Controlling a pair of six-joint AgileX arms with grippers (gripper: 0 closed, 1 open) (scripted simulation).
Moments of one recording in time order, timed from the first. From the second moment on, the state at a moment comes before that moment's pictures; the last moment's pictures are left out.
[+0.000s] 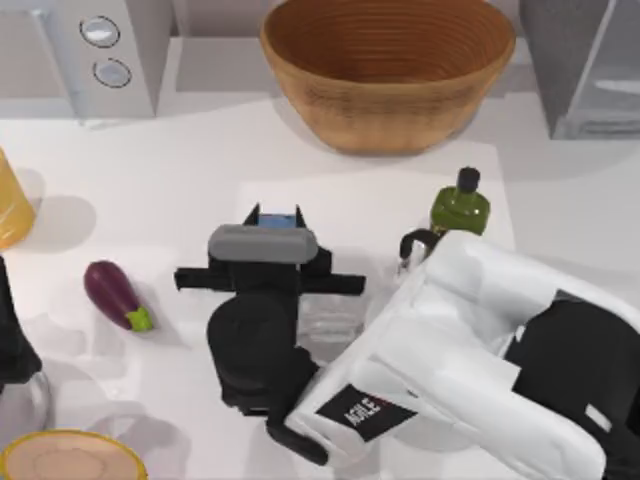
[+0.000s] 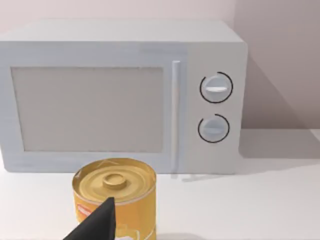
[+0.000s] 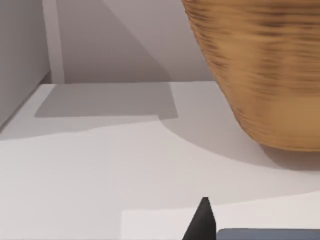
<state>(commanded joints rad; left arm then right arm) 0.00 0.00 0.00 0.00 0.00 0.00 1.01 2.58 1.34 1.23 1.11 0.02</state>
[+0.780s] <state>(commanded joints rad) 0.00 0.00 0.00 0.00 0.00 0.00 1.02 2.58 1.34 1.23 1.11 0.02</state>
